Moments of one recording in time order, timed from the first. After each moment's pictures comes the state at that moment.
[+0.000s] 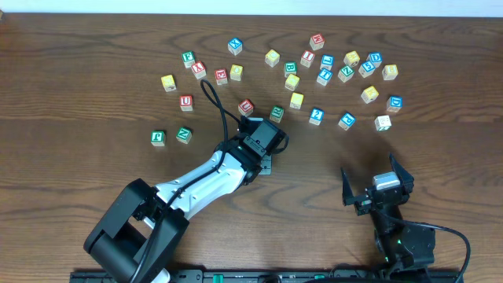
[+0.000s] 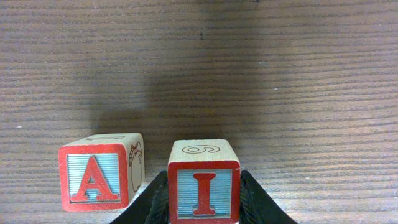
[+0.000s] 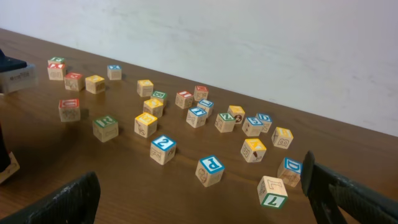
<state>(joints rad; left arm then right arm) -0.72 1.74 0.98 -0.45 -0.19 -0.64 0.13 0.01 0.01 -0.06 -0.10 -0.20</state>
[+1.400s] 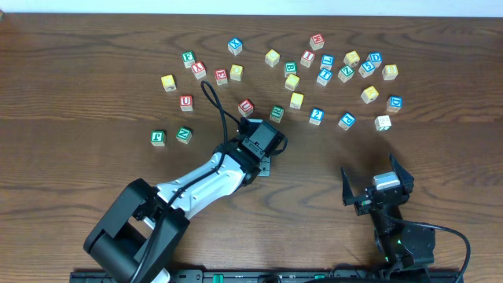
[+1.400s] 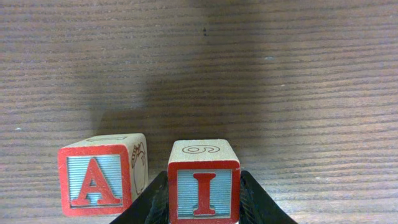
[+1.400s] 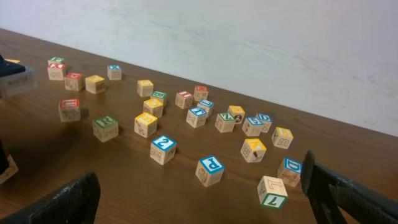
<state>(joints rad) -0.72 1.74 0.96 -0.42 -0.20 -0.62 0.13 0.01 0.01 -0.06 -0.10 -0.20</state>
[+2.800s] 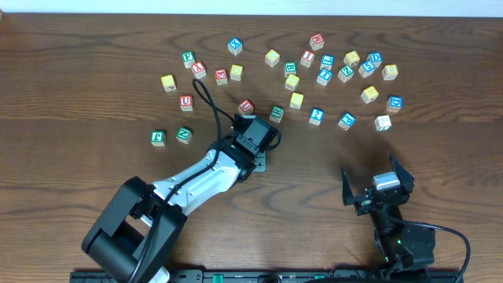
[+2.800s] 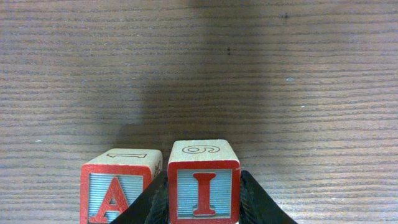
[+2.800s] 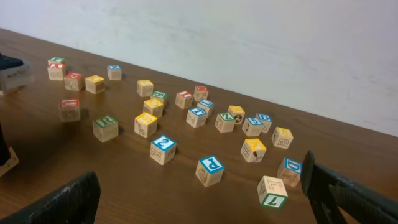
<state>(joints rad) -0.68 1.74 0.95 -0.39 -0.19 -0.61 0.13 0.01 0.01 -0.06 -0.10 -0.20</state>
